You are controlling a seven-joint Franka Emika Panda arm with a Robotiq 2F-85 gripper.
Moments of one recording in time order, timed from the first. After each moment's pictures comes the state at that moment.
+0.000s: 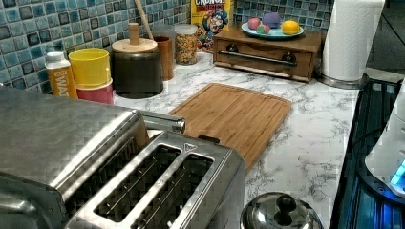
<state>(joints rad) 0.01 0.07 0.01 -1.71 -0.05 0.25 -0.09</state>
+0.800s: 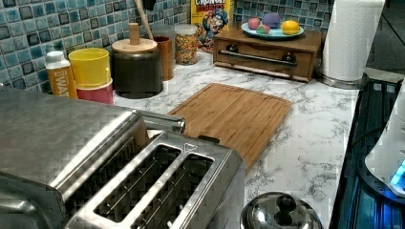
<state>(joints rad) -0.03 0.18 0.01 -1.70 0.34 0.32 -0.77</state>
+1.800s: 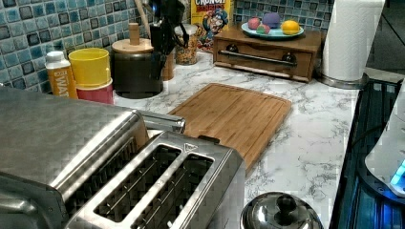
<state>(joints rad) -0.15 0.46 0.03 -1.78 0.64 0.42 -1.43</state>
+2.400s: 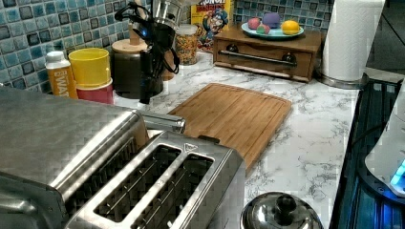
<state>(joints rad) -0.14 0.55 0.11 -1.78 0.68 0.53 -1.46</state>
